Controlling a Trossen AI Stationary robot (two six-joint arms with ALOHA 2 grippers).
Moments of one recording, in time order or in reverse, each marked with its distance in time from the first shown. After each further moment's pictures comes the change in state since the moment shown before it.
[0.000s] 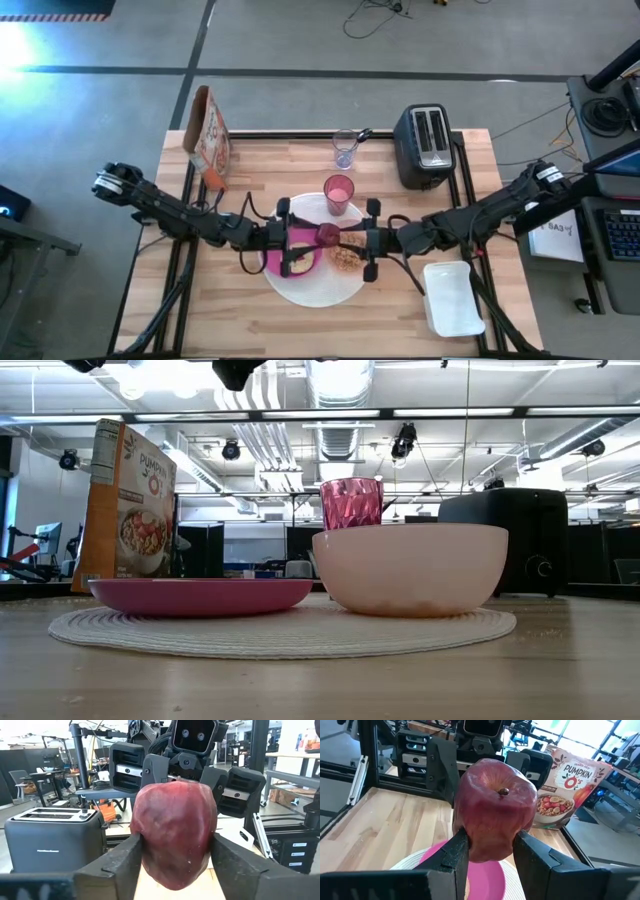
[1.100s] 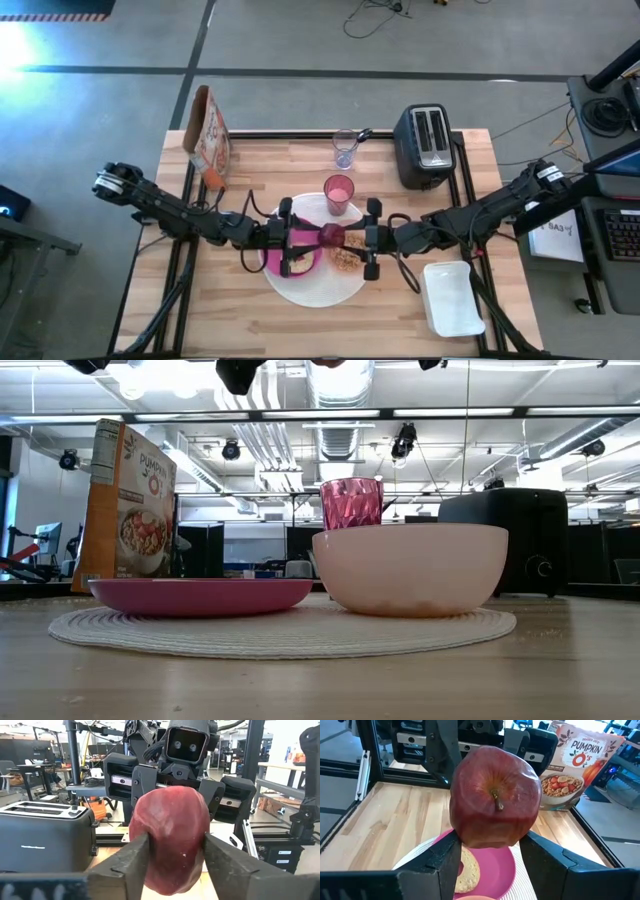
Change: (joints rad) left arm 0.005 -0.004 -0.002 -0.004 0.041 -0.080; right arm -0.001 -0.048 0.008 -0.100 -0.008 0.123
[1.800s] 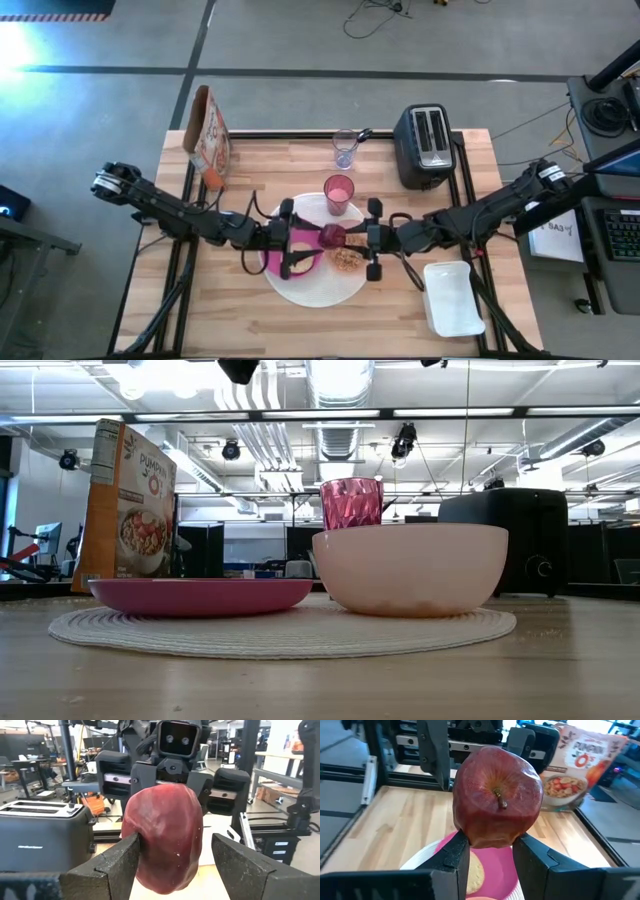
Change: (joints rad) left arm -0.002 0.000 0.061 -0.119 0.007 0.009; right arm -0.002 -0.004 0.002 0.002 -0.028 0.013
